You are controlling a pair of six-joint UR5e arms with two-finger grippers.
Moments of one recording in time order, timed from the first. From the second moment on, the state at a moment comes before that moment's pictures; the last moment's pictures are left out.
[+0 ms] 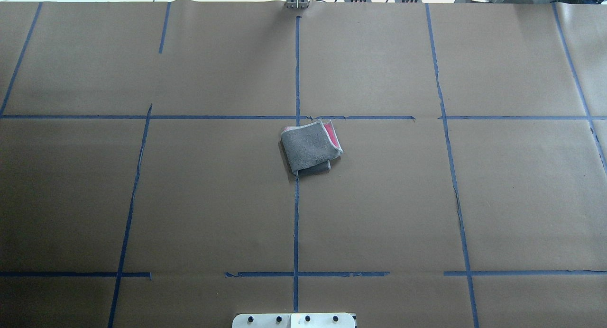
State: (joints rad) left arm -1.59 -1.68 -1.56 -1.33 -2.37 0.13; right arm 1.65 -1.73 1.67 -1.63 2.40 -0.22
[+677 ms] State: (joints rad) left arm -1.62 -1.58 -1.54 -1.36 -2.37 0.23; right arm 1.65 -1.73 1.64 -1.57 2.40 -0.21
